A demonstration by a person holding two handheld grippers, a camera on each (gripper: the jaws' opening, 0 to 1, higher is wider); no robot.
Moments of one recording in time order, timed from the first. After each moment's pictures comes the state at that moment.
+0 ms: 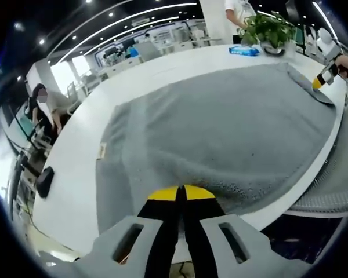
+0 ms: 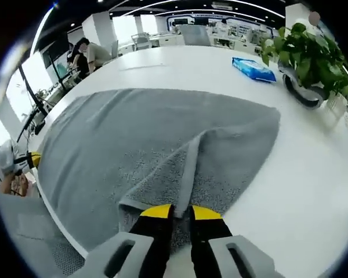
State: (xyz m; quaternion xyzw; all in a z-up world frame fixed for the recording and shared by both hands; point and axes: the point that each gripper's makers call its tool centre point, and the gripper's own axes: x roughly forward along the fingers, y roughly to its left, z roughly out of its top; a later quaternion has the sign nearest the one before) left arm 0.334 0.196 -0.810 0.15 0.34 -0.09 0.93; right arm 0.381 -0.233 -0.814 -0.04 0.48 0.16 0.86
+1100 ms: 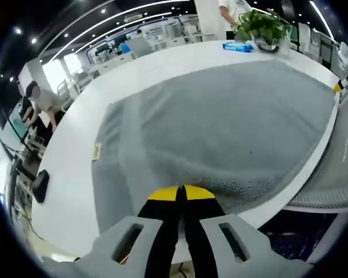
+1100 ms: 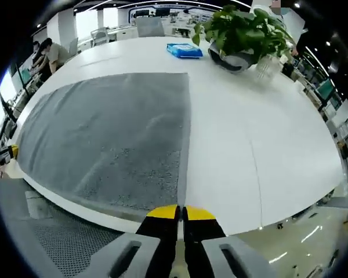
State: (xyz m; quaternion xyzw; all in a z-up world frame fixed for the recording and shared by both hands) left arm 0.335 0.197 -0.811 0.15 0.36 -0.13 0.91; right arm 0.261 -0.376 -0.794 -0.02 0.52 -0.02 0.86
